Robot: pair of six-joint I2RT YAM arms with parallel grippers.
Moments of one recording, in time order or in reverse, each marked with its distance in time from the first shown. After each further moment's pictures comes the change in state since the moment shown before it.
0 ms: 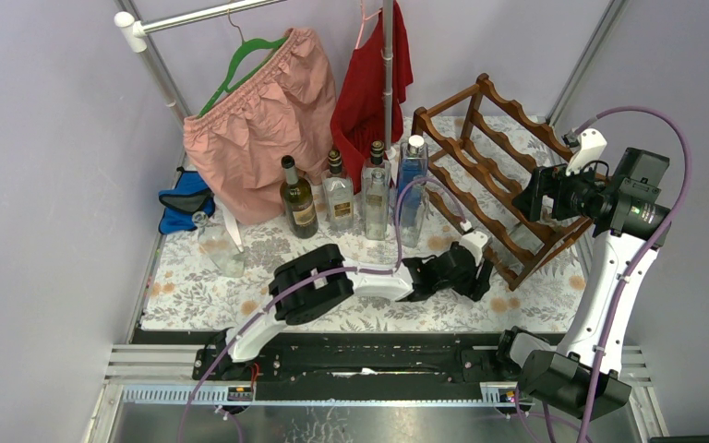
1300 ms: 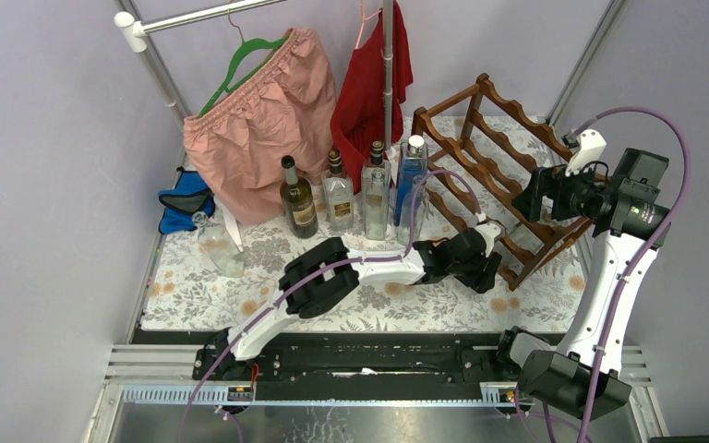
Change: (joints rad) left arm 0.055 0.099 0.264 -0.271 0.191 0.058; right arm 0.000 0.000 -0.004 0.000 0.000 0.000
